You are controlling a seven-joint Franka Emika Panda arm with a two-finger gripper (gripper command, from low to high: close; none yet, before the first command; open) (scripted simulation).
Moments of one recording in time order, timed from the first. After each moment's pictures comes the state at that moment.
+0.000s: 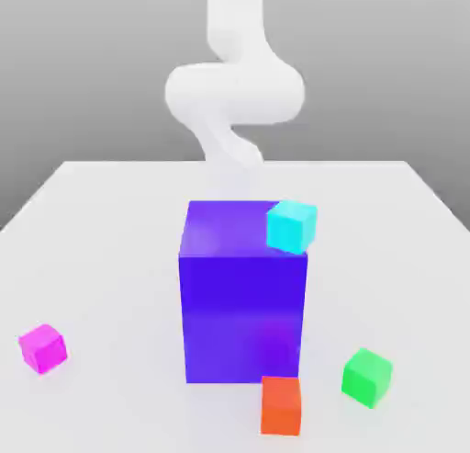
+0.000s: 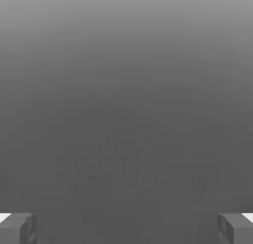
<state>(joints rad) -0.06 -0.73 0.02 -2.32 -0.05 2.33 0.84</state>
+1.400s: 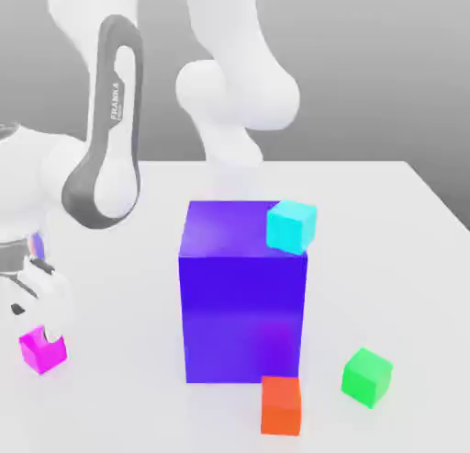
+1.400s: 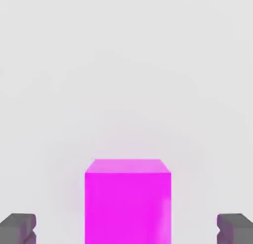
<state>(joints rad) -0.68 0.32 -0.04 -2.56 0.06 2.88 0.71</state>
